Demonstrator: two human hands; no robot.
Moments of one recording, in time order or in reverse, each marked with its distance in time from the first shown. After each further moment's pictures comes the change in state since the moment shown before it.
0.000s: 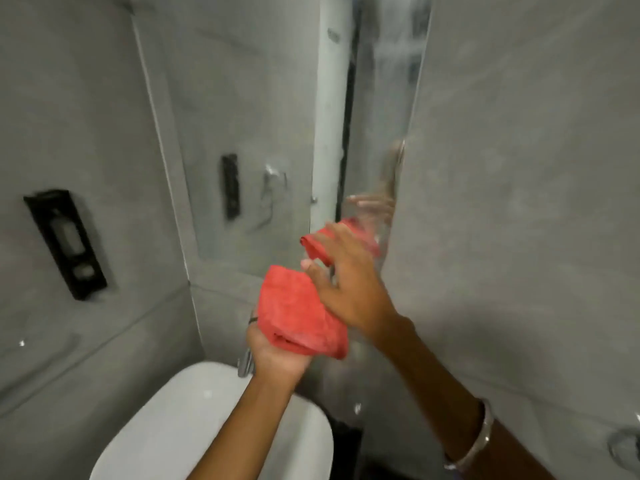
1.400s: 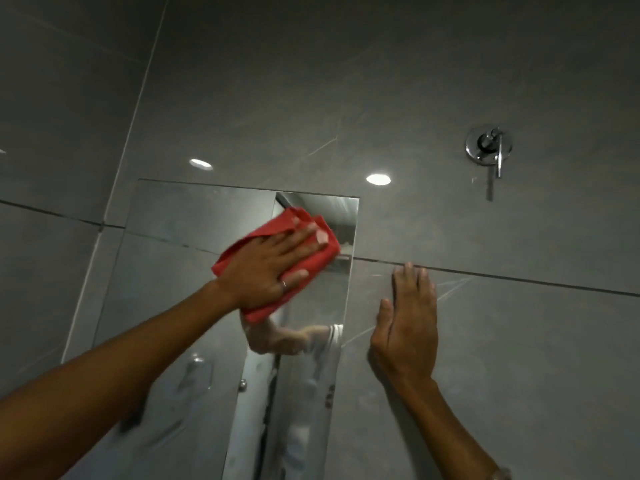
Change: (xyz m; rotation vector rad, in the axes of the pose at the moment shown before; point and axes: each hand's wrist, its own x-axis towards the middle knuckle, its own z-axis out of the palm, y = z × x) left_hand 0.160 0.155 0.344 2.149 -0.702 2.024; right_hand 0.175 0.056 -0.193 -0.457 0.889 -0.127
